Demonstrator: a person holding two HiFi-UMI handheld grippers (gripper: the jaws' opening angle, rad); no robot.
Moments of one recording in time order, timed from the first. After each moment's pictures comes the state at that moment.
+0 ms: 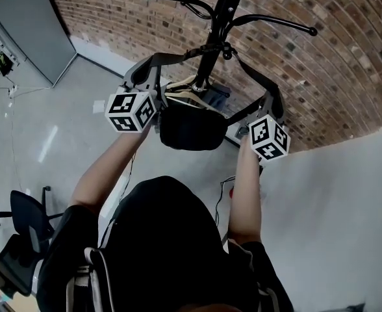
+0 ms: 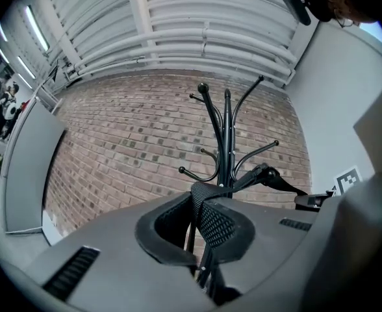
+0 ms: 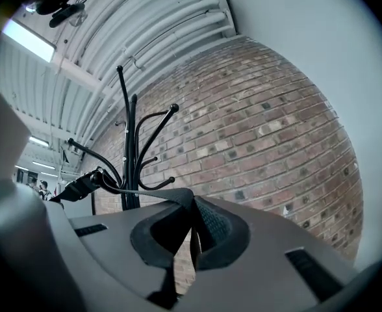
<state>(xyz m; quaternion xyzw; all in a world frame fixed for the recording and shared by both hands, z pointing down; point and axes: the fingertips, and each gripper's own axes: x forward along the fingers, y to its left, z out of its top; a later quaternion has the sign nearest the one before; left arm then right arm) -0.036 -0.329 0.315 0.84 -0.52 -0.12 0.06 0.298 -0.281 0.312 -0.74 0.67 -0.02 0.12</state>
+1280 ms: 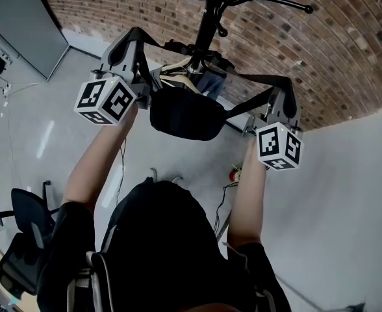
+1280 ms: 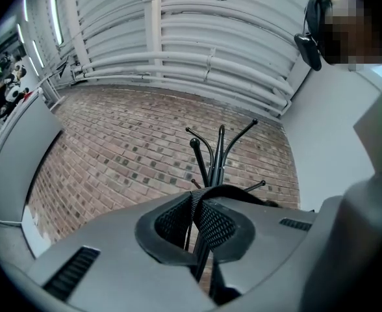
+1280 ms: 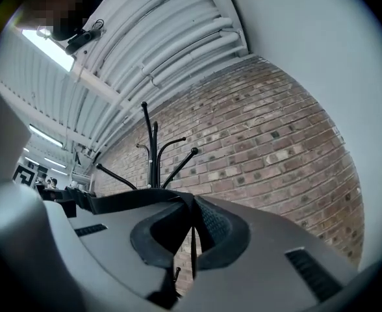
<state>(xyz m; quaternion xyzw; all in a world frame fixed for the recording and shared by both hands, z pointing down) -0.060 -0.289 0.234 0.85 -0.48 -0.22 0.05 0.277 -0.201 0.243 -0.71 0.69 0.05 0.13</state>
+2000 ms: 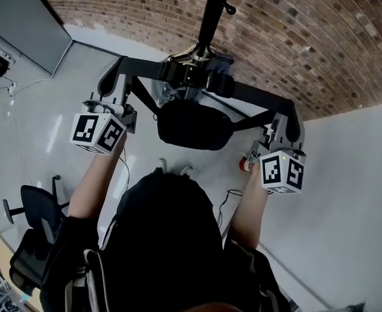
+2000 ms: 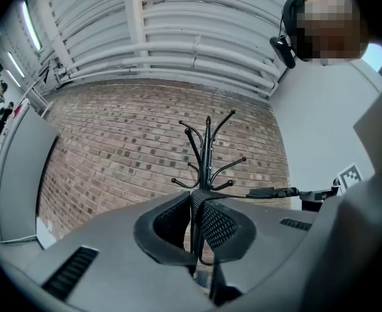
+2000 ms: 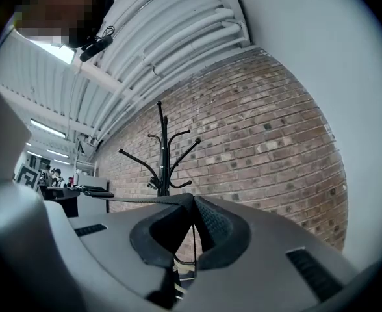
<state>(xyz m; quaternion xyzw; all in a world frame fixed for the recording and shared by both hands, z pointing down) -0.081 -0.231 0.293 0.87 -0.48 -0.13 0.03 0.275 -0.133 0.293 -0.71 0.70 0.01 0.07</state>
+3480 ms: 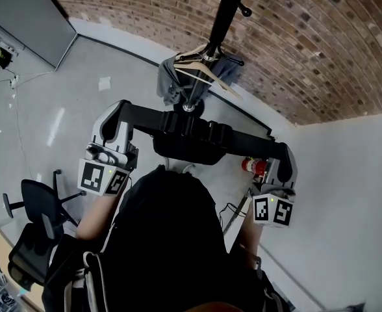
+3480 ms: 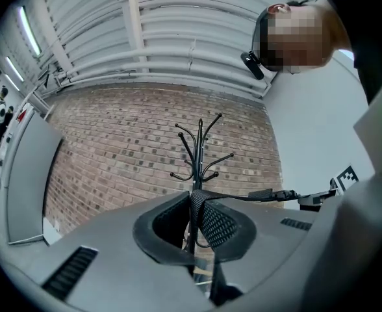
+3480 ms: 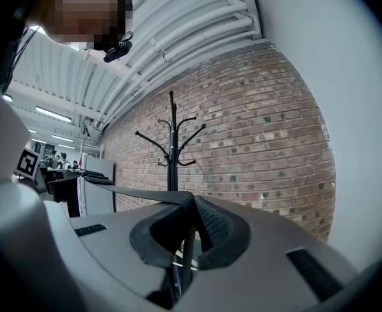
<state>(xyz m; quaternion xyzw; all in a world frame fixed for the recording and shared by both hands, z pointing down) -0.104 -0.149 0.326 0.87 -0.48 -0.12 0.02 0.252 -0.060 0.353 -0.71 0.71 -0.01 0.01</state>
